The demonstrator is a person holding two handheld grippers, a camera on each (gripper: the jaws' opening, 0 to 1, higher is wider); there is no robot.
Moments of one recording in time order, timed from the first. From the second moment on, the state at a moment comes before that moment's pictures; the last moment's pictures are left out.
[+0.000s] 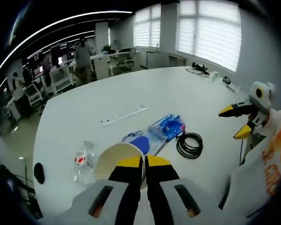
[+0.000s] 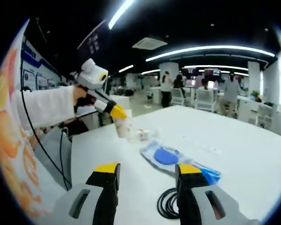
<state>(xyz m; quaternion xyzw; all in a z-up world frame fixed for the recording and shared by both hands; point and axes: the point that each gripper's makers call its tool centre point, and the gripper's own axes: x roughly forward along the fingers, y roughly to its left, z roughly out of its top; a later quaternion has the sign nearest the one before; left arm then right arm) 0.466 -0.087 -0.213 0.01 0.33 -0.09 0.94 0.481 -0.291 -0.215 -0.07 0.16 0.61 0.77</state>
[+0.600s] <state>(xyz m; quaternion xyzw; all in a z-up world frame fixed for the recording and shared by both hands) 0.518 -0.014 -0.284 -0.03 0.41 -0.02 0.91 0.507 -0.308 -0.254 -0.06 0.25 0.58 0.78</state>
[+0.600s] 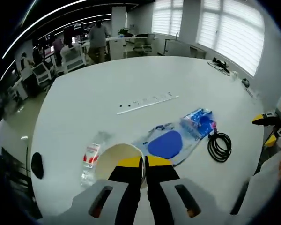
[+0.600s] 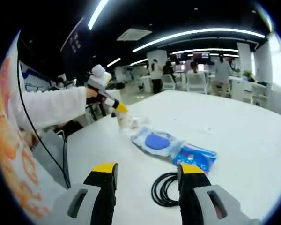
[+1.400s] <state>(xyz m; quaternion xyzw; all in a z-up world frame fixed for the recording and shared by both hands) 0.533 0.020 -0.345 -0.06 0.46 0.02 0.89 0.515 -0.310 -0.282 -0.06 0.29 0.56 0.77</state>
